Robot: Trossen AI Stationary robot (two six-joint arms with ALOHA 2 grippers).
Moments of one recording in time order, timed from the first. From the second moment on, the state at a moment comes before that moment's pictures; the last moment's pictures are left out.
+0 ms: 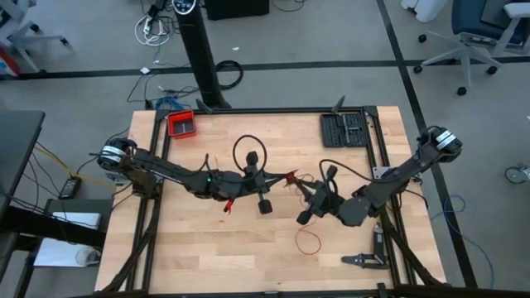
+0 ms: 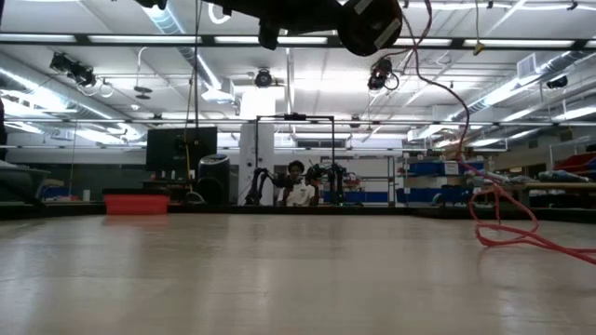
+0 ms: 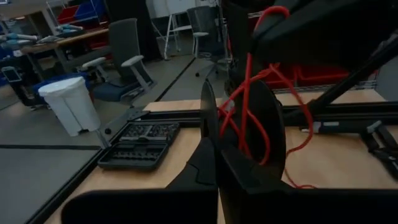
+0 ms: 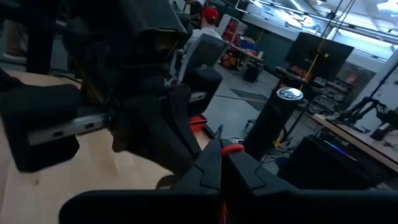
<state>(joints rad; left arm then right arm) -0.22 1.62 1.00 0.52 -0.52 0.10 0.60 1.41 0.93 0.34 1.22 -0.24</state>
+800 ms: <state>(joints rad) -0.21 1.48 0.99 0.37 -0.30 0.07 0.63 1.39 0.80 -0.18 1.20 0.58</state>
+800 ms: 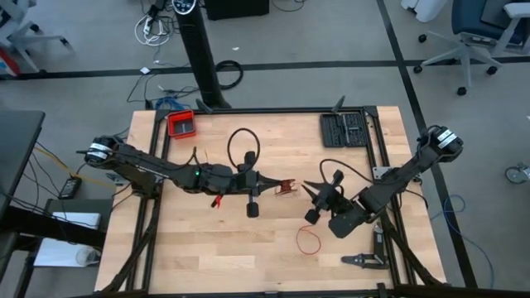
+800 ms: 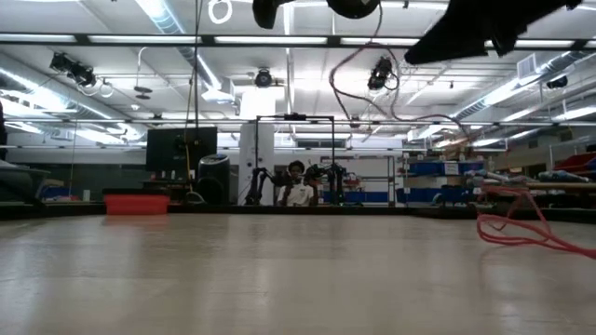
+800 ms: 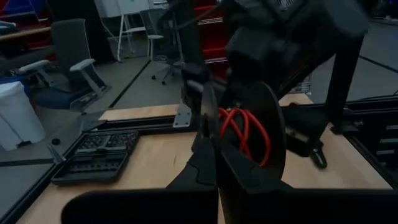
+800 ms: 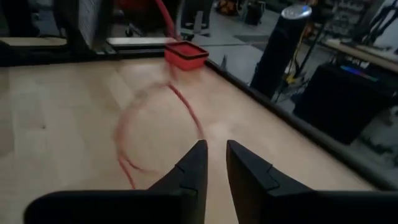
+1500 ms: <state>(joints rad) -0.20 1.49 0.99 0.37 -0.33 0.06 0.66 1.39 0.66 0.15 1.18 0.53</state>
